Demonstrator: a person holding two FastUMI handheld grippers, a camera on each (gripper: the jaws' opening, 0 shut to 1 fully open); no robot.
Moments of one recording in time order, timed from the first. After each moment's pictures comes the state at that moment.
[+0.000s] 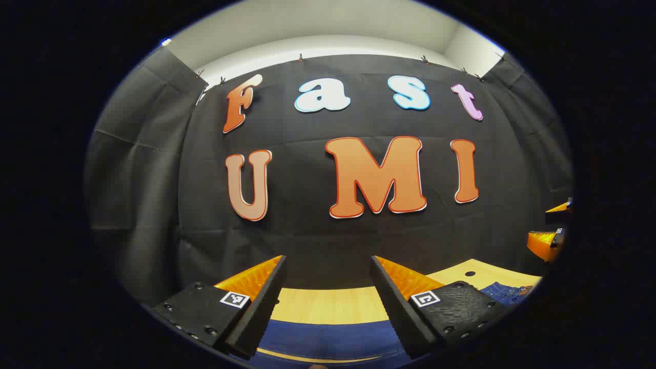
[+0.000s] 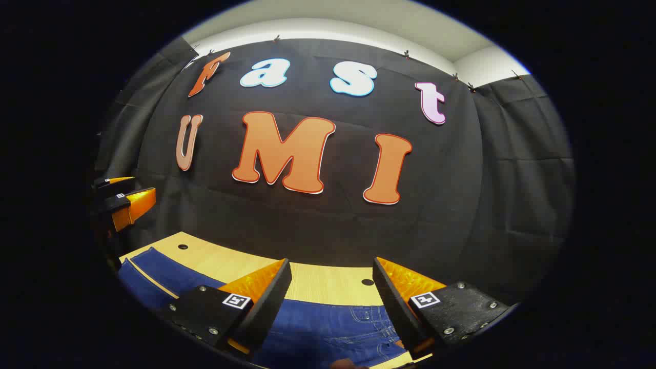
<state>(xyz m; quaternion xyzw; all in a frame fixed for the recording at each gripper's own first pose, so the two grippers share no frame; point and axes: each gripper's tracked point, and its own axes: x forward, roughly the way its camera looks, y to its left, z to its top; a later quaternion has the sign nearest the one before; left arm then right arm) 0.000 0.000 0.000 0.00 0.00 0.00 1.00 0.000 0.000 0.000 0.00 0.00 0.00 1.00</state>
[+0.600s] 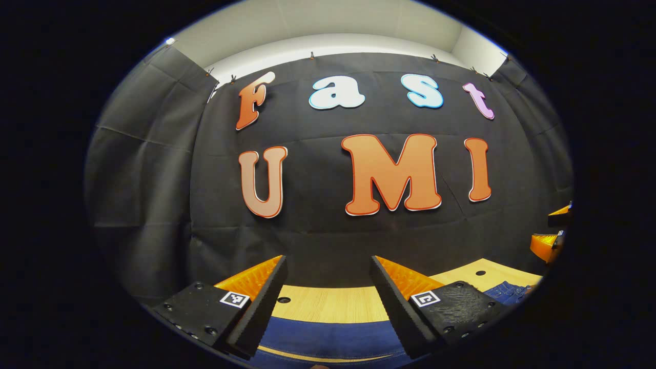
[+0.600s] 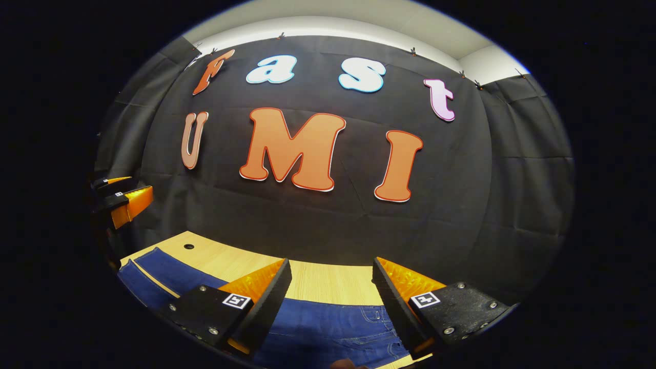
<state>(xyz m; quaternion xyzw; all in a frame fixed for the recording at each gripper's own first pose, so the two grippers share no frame) -0.002 0.024 -0.007 0.00 0.01 0.02 1.00 0.009 0.016 -0.004 0.00 0.00 0.01 1.00</state>
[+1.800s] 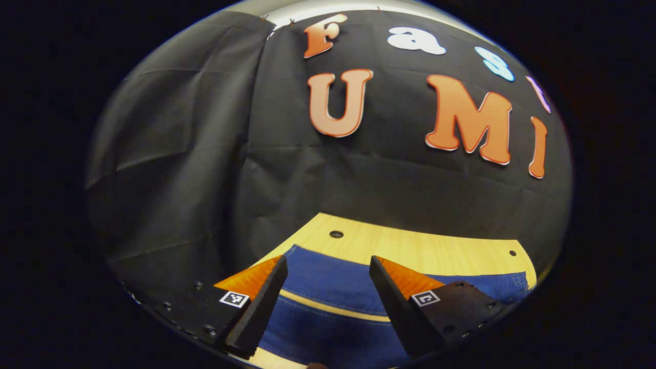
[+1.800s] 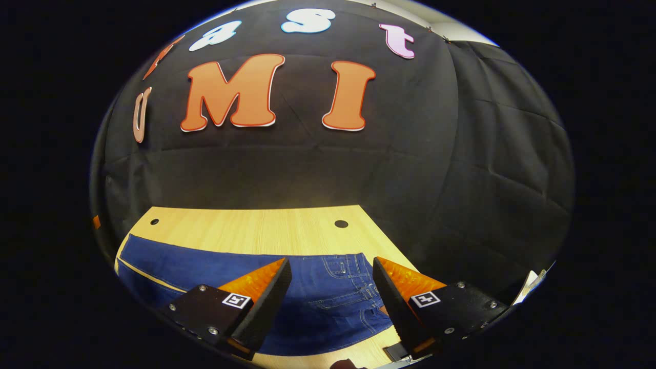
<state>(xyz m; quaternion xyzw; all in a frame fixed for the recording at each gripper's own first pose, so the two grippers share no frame) -0.050 0.175 -0.167 -0.09 0.22 0.16 0.96 0.014 -0.079 -0.119 0.04 0.21 -0.08 0.97</state>
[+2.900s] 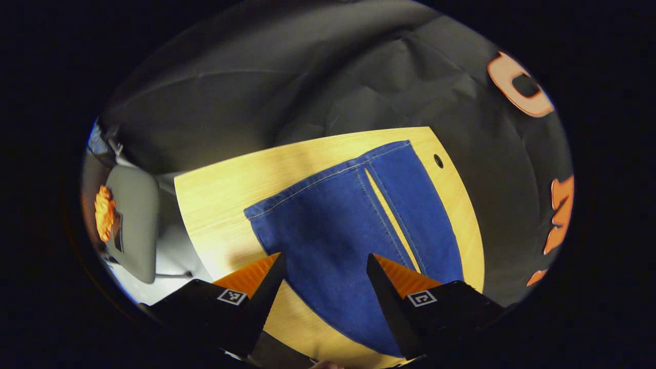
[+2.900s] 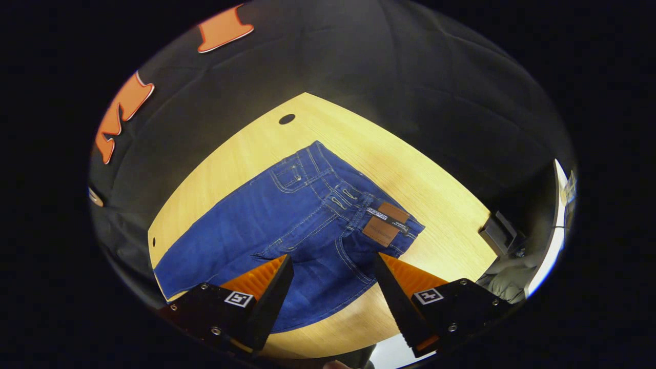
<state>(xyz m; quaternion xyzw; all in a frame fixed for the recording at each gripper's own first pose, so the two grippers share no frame) -0.157 0.258 -0.357 -0.44 0.46 0.29 0.71 -0.019 -0.130 -0.298 0.30 0.48 -0.11 0.82</state>
